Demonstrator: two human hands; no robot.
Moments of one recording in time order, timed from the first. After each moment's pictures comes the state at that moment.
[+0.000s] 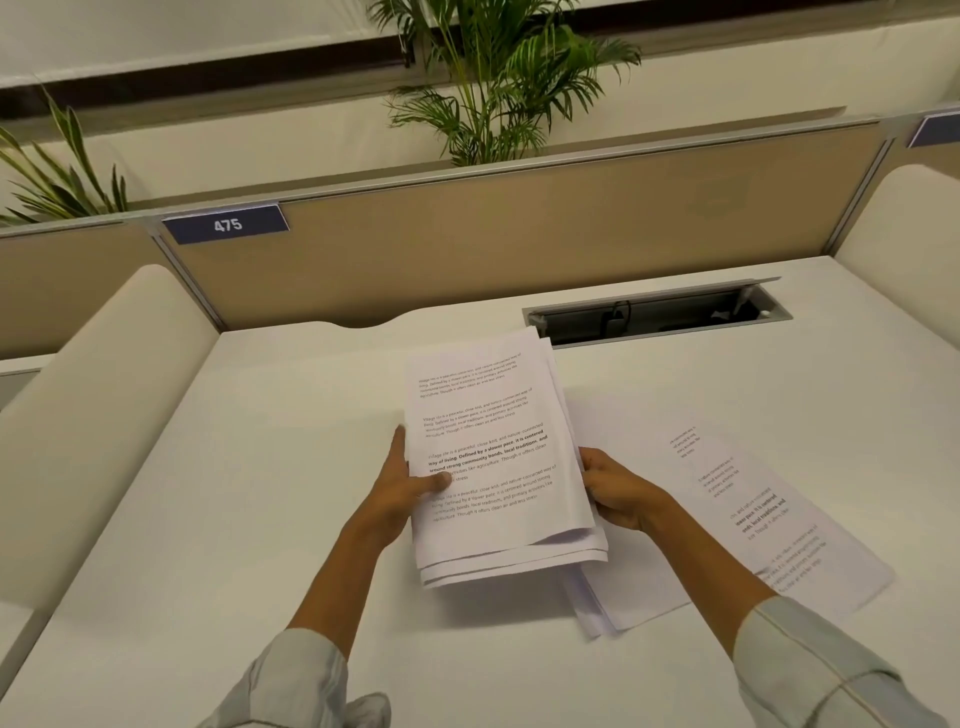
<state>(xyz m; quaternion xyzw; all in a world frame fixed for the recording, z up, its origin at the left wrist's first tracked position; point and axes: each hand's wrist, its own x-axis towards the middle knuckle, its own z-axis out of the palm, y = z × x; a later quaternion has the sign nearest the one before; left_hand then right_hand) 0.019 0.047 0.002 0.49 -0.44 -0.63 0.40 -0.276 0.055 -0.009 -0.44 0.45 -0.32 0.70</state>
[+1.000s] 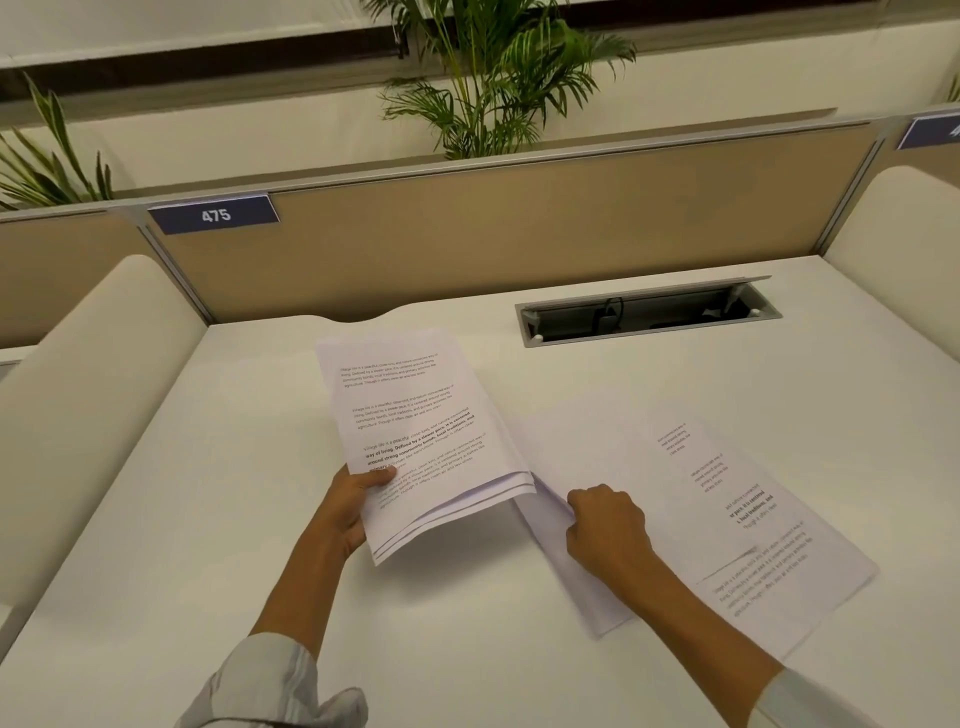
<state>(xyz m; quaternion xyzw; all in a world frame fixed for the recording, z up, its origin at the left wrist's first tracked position) 0.057 0.051 -0.011 0.53 -0.25 -0.66 0.47 -0.256 0.114 -0.017 -0.69 0.71 -0.04 0.13</state>
